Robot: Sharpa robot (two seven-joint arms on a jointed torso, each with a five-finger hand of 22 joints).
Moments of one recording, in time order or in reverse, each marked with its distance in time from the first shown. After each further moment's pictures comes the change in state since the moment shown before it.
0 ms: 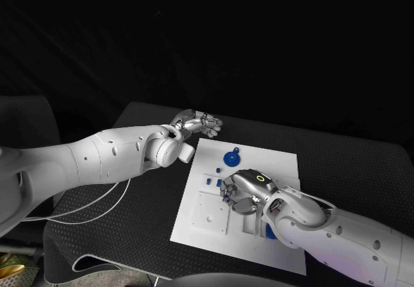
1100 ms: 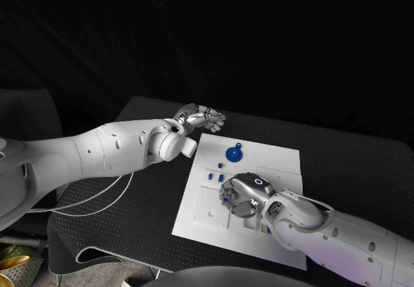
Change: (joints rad) left arm 0.001 0.003 0.000 -0.002 0.001 0.000 0.000; left_hand 0.000 0.000 0.000 0.000 0.000 0.000 0.000 0.000 0.000 0.000 0.000 0.000 -0.001 0.000 0.000 -0.004 0.004 0.000 -0.004 0.004 -0.004 0.000; right arm -0.018 0.018 -0.028 -0.021 -0.009 0.007 0.011; right_hand -0.002 0.007 -0.008 -0.008 0.000 0.000 0.000 -0.005 0.004 -0.004 0.004 -0.004 0.006 0.000 0.000 -0.008 0.003 0.000 0.000 0.000 0.000 0.000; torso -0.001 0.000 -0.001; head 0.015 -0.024
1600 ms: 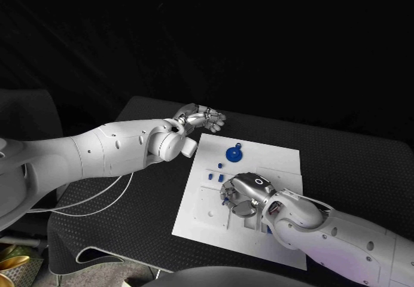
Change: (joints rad) left arm 0.000 0.000 0.000 0.000 0.000 0.000 -0.001; left_hand 0.000 0.000 0.000 0.000 0.000 0.000 0.000 0.000 0.000 0.000 0.000 0.000 -0.001 0.000 0.000 0.000 0.002 0.000 0.000 0.000 0.000 0.001; right arm -0.001 0.005 0.000 -0.020 -0.008 0.001 0.004; right_hand 0.000 0.000 0.003 -0.003 0.000 -0.002 0.002 -0.001 0.001 -0.002 0.002 0.000 0.002 0.000 0.000 0.000 0.001 0.000 0.000 0.000 0.000 0.000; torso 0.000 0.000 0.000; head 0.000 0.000
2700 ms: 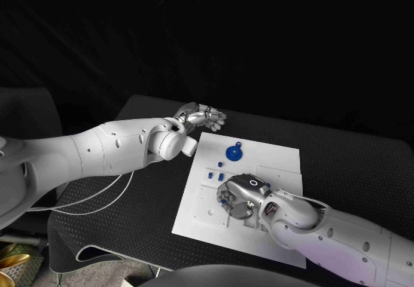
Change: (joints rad) left arm 0.000 0.000 0.000 0.005 0.000 0.000 -0.001; left_hand 0.000 0.000 0.000 0.000 0.000 0.000 0.000 0.000 0.000 0.000 0.000 0.000 -0.001 -0.003 0.003 -0.004 0.004 0.000 0.000 0.000 0.000 0.000; right arm 0.005 0.017 -0.013 0.012 -0.054 0.043 -0.020; right_hand -0.008 0.008 -0.010 -0.010 0.004 0.000 0.000 -0.006 0.003 0.000 0.004 -0.002 0.006 0.004 0.004 -0.008 0.005 0.000 -0.003 0.004 0.008 0.005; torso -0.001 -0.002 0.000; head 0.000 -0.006
